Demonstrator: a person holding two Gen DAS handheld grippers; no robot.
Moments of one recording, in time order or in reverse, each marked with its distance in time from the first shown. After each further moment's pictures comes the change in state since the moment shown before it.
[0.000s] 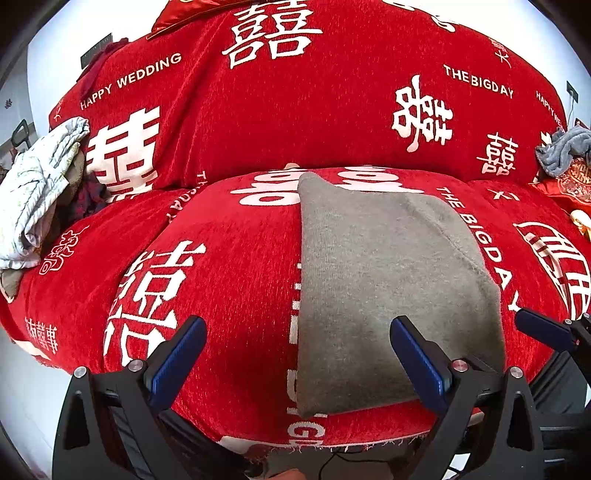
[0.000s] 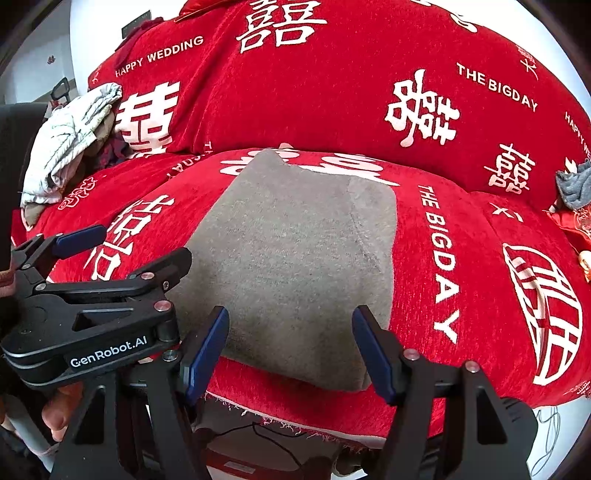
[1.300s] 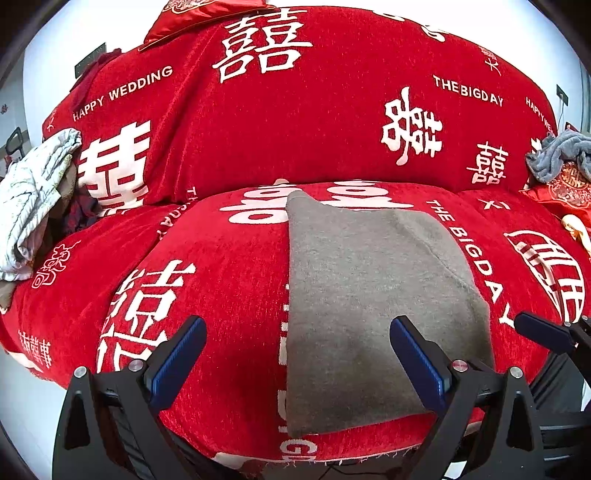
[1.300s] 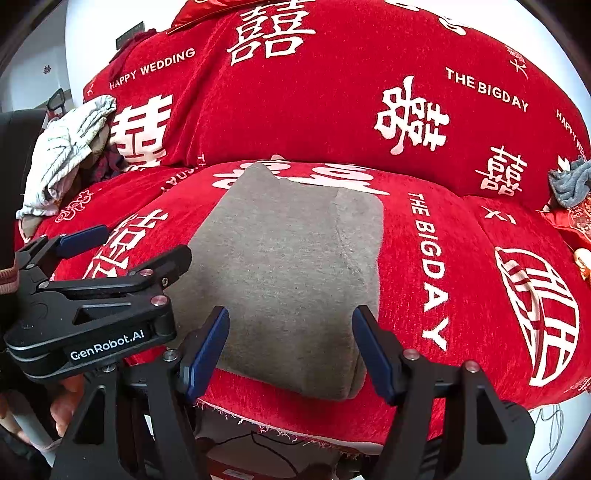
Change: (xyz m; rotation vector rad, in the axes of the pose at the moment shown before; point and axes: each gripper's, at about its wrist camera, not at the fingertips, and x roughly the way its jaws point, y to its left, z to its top) left arm 0.000 -0.006 0.010 0.006 -0.050 -0.029; right arm -0.006 -0.010 0.006 0.020 -0.037 -0.010
